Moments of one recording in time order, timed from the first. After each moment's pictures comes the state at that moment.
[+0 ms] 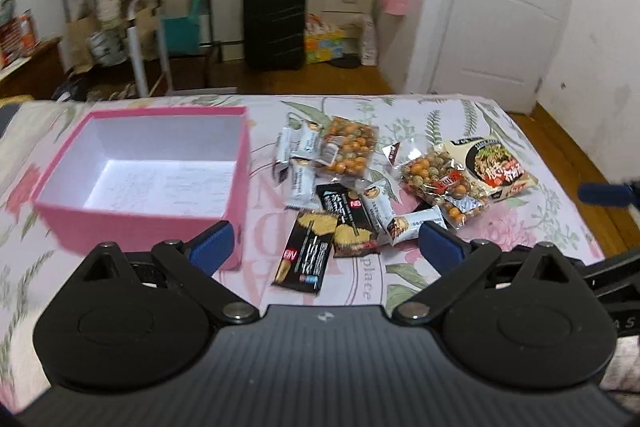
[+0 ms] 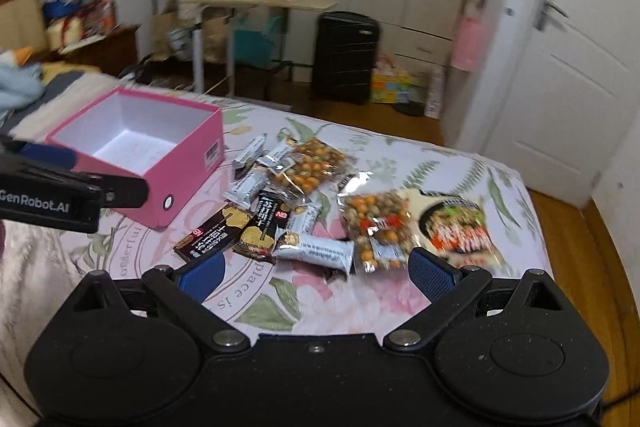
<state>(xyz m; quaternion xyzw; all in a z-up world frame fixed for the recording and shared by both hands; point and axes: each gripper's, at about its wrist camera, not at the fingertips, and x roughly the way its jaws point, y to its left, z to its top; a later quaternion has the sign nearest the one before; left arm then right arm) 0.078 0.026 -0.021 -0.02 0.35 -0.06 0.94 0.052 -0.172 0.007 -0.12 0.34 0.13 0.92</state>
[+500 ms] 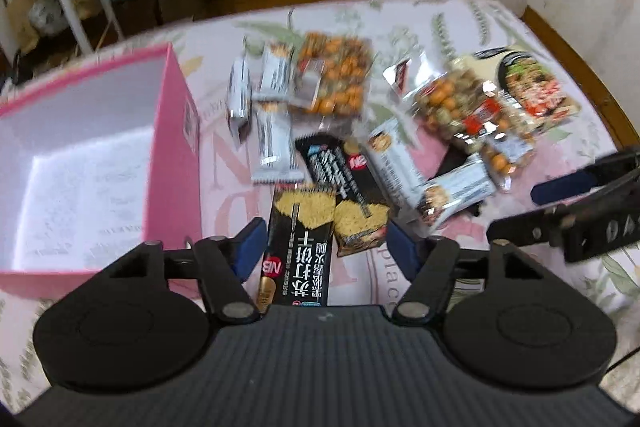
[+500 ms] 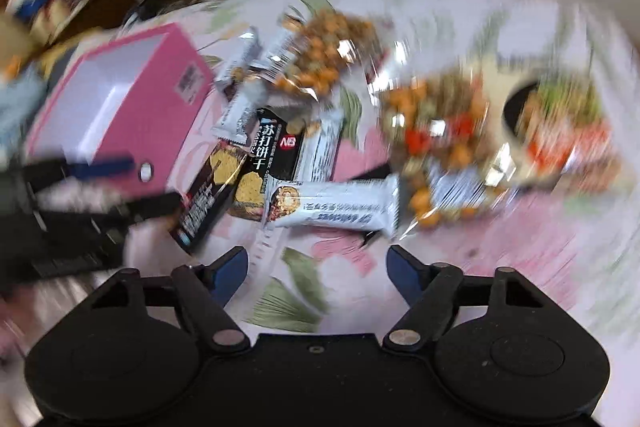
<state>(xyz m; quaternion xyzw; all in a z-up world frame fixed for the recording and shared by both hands) 0.205 0.007 -0.112 0.02 0.48 -0.11 0.87 0.206 -0.206 -0.086 0.06 0.57 0.18 0.80</state>
